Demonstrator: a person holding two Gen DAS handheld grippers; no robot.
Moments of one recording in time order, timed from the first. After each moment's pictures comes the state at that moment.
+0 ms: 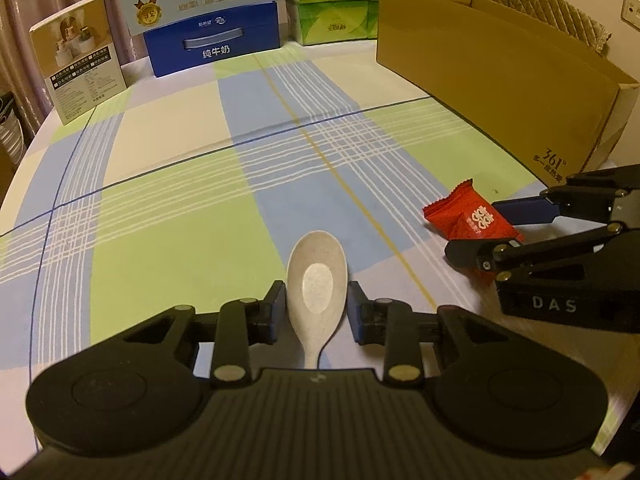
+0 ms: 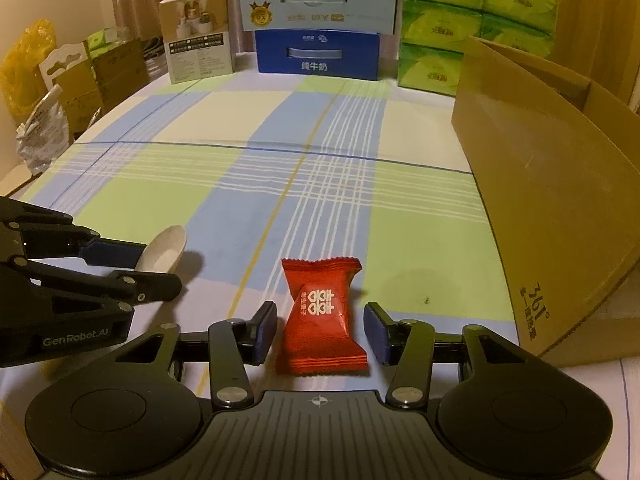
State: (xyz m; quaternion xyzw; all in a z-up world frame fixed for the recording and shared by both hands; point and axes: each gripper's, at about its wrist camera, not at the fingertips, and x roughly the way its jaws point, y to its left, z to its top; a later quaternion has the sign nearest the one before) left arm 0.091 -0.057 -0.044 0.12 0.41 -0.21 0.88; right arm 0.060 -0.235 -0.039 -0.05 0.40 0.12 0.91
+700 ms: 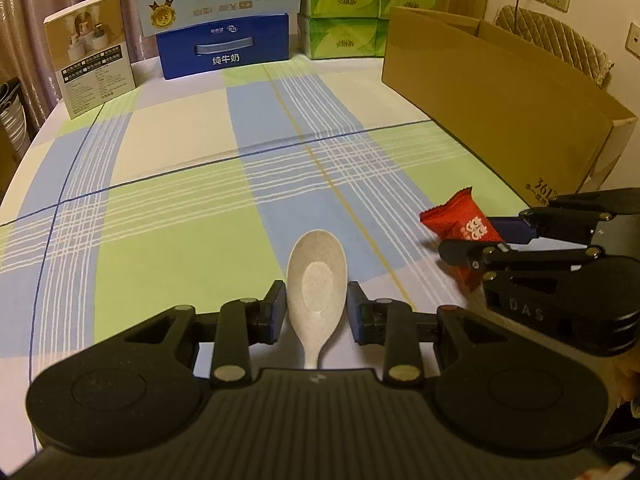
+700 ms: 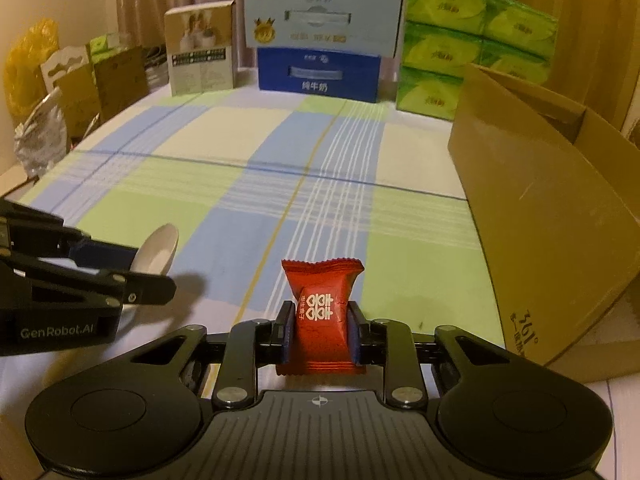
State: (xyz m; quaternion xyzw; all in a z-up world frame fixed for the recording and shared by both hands) left arm 0.089 -0.050 -0.029 0.08 0.41 -0.20 0.89; right arm 0.058 -0.230 -0.032 -0.06 0.37 0.11 0.92
